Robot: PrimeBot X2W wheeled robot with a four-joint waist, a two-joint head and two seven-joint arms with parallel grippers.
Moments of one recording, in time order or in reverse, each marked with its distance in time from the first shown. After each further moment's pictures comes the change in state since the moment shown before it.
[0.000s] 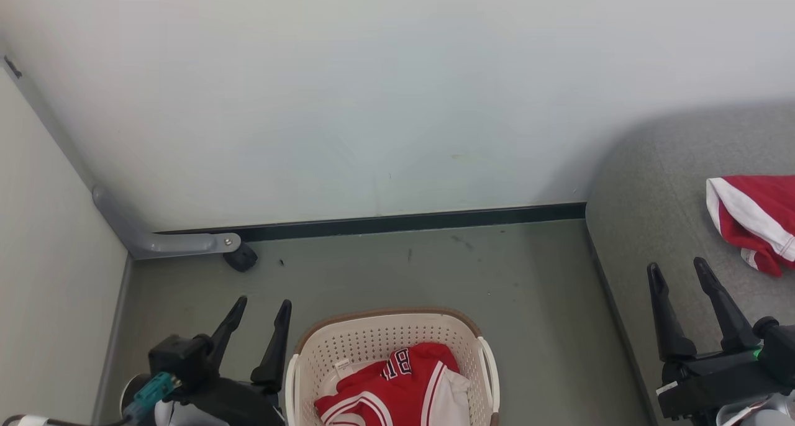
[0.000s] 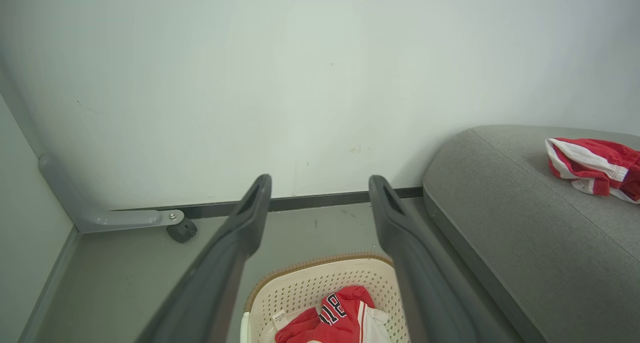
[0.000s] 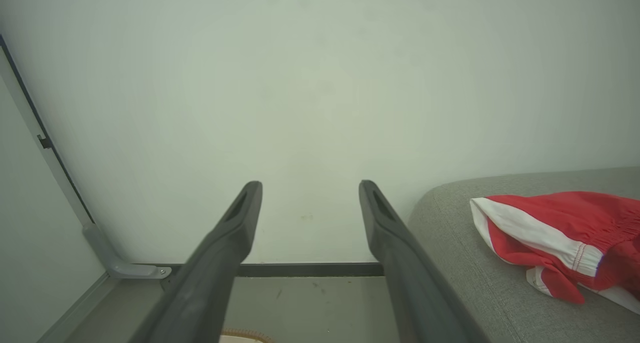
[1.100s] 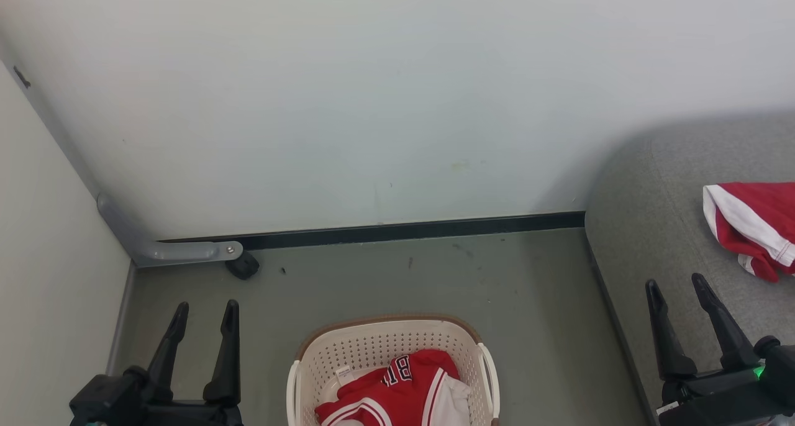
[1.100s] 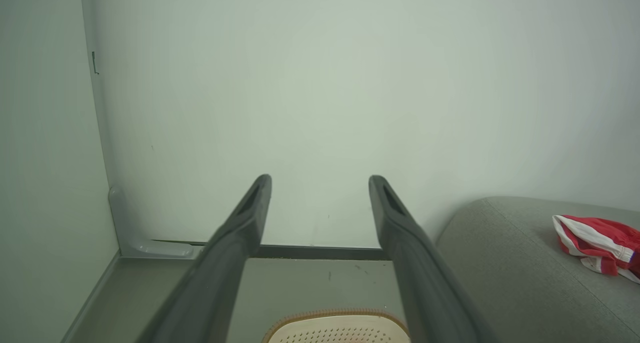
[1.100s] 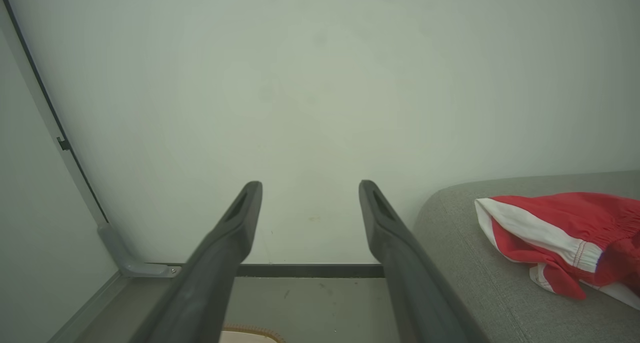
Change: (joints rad) left arm 0.227 0.068 0.146 -0.392 -0.022 0.132 0.000; right arm 0.067 -0.003 0.004 -0.063 0.007 0.001 0.000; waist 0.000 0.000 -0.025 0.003
